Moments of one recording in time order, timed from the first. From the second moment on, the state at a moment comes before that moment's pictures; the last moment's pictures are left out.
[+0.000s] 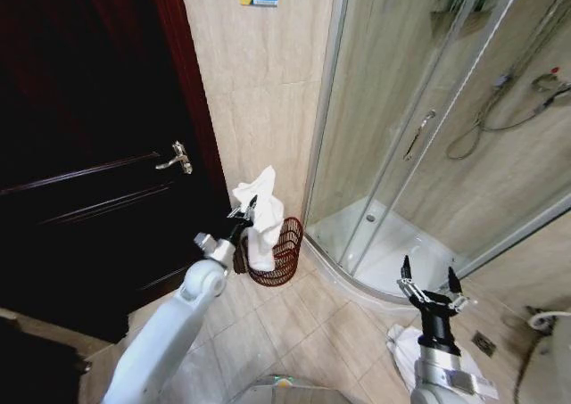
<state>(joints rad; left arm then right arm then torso) 0.98 -1.13 -0.16 -1.84 -0.75 -0.04 -0.05 -1.86 1.61 0.78 2.22 0.28 0.47 -0.05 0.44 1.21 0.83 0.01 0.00</state>
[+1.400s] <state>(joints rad) 0.43 -1.23 0.17 -1.21 -0.76 -0.22 -0.03 -1.90 1.61 0.78 2.27 0.35 0.55 -0.05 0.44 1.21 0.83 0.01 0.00</state>
